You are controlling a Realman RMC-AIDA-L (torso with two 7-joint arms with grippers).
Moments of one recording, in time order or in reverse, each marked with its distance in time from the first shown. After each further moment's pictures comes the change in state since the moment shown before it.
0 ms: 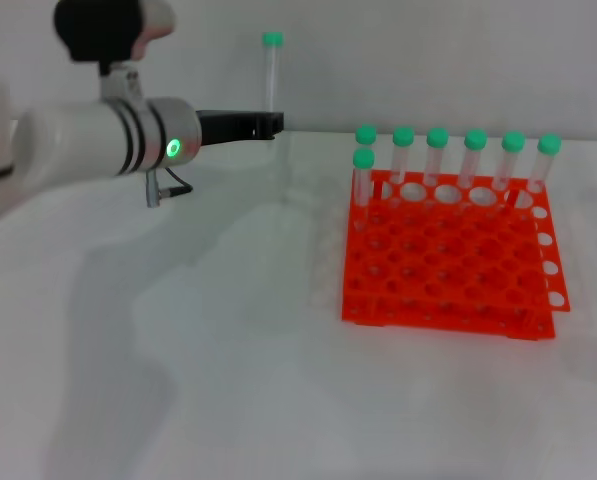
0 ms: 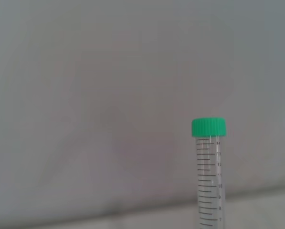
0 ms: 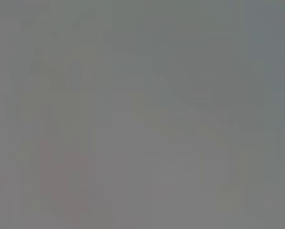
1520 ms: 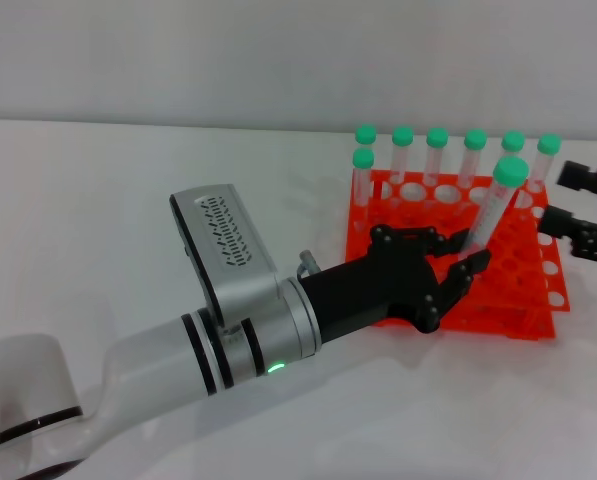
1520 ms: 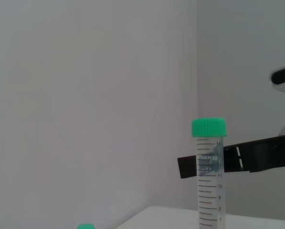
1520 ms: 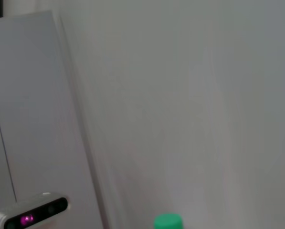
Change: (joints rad) left arm 0.375 -0.022 -0.005 0.571 -0.279 0.440 1.228; right arm -0.020 -0.099 -0.340 -0.509 -0.774 0.485 1.050
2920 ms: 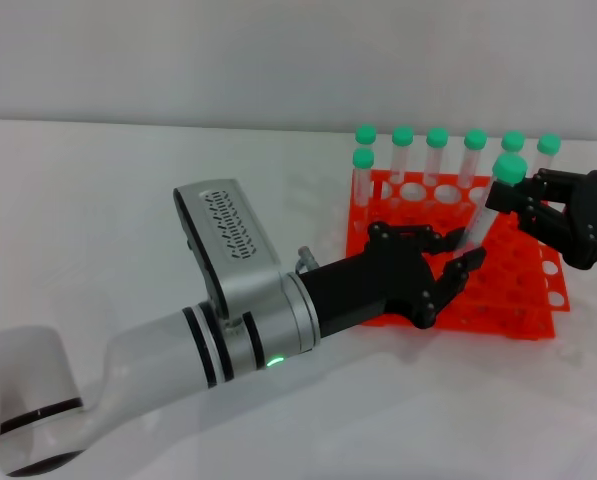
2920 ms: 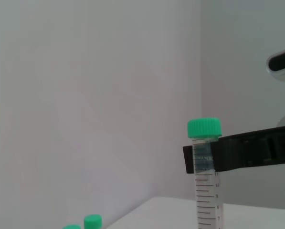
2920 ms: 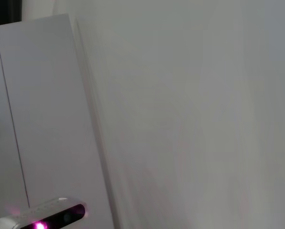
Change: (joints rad) left arm -0.013 0.003 -0.001 -0.007 0.003 -0.027 -0.007; right arm 0.060 0.070 -0.001 0.002 -0.019 -0.037 -0.028
